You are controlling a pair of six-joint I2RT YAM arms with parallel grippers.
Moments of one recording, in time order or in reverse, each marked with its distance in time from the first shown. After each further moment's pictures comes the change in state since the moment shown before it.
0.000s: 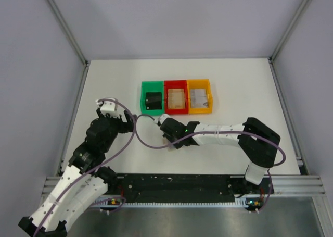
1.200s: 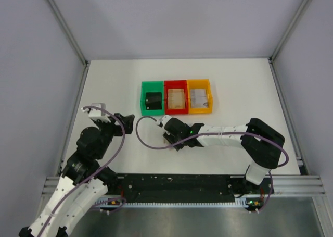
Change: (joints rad) left arm 0.000 -0.132 -0.018 -0.017 0.066 -0.217; right arm -0.031 -0.048 -0.103 0.128 -0.085 -0.042
